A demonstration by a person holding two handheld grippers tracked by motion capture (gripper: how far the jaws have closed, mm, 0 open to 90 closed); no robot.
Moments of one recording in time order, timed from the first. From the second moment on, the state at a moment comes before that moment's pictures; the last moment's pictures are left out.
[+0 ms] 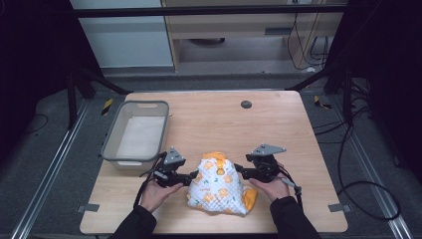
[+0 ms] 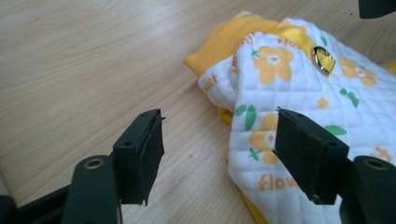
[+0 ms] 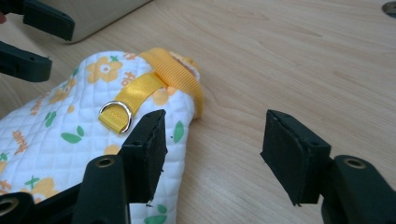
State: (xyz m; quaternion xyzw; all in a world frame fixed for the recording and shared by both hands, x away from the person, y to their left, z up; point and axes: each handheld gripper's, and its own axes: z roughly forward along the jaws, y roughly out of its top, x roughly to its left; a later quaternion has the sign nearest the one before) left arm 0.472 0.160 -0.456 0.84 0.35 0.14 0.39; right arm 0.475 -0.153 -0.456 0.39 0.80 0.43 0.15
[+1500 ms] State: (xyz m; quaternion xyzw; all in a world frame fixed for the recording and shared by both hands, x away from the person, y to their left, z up) left arm 0.435 0.152 -0.414 0.84 0.28 0.10 0.46; right arm 0.438 -0.154 -0.424 0.33 0.80 0.49 0.08
